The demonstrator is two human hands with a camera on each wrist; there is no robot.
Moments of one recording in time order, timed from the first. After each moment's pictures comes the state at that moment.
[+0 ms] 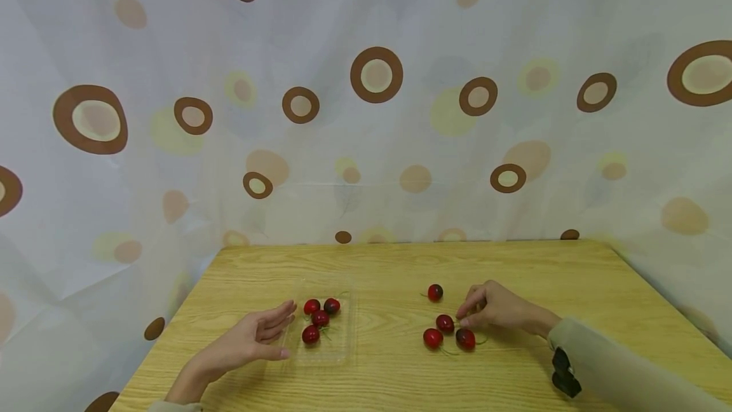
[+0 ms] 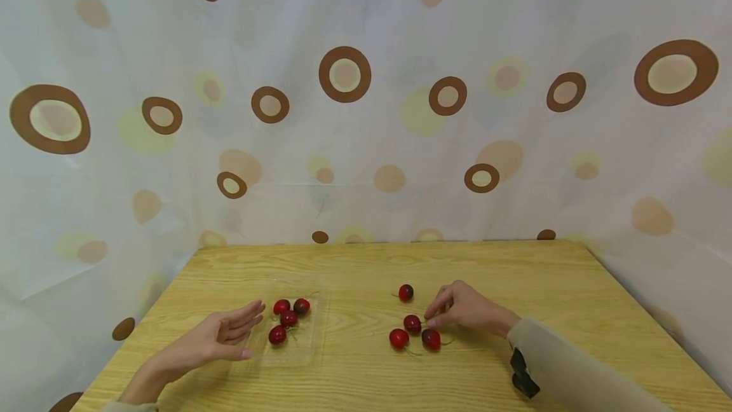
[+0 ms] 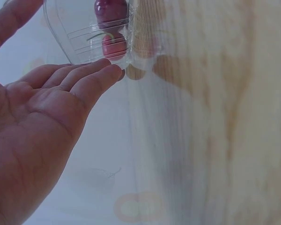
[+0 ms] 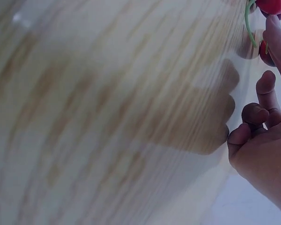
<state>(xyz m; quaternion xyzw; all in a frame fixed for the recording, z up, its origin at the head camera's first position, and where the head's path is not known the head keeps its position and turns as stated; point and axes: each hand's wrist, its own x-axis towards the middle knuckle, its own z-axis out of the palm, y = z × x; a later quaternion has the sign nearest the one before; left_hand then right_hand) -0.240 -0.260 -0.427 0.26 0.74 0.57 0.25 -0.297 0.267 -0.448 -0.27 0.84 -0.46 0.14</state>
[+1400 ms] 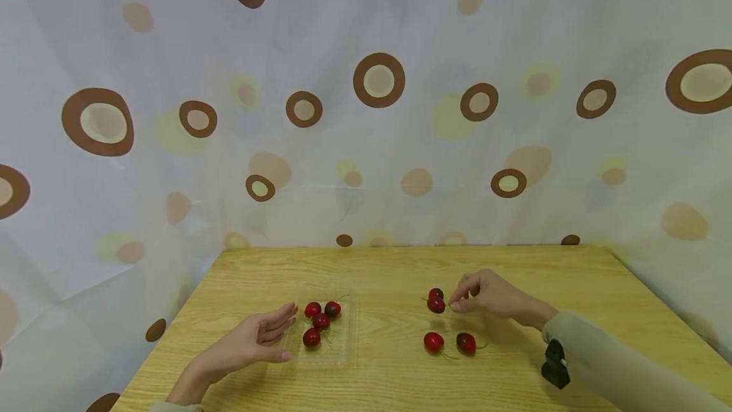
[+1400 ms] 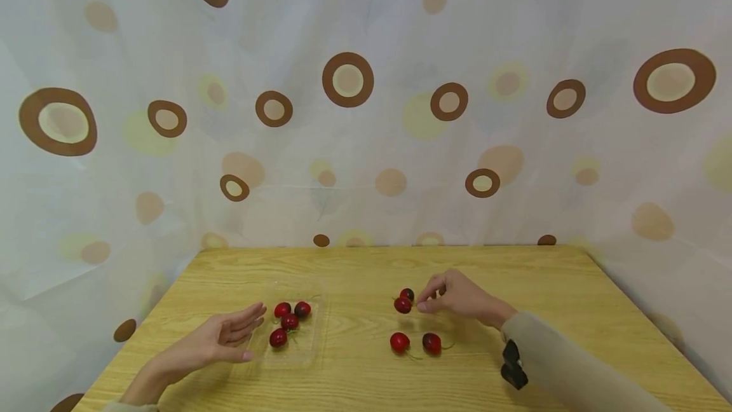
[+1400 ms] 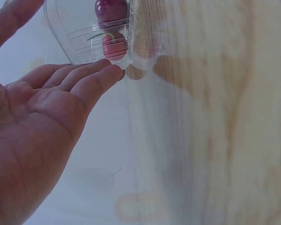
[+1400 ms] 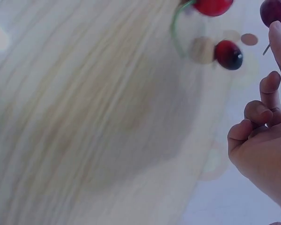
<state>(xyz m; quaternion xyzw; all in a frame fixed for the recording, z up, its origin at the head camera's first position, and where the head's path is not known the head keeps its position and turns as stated) -0.241 -0.261 -0.428 0.26 0.74 0.57 0.25 -0.301 0.252 -0.418 -0.26 0.85 -0.45 0.11</state>
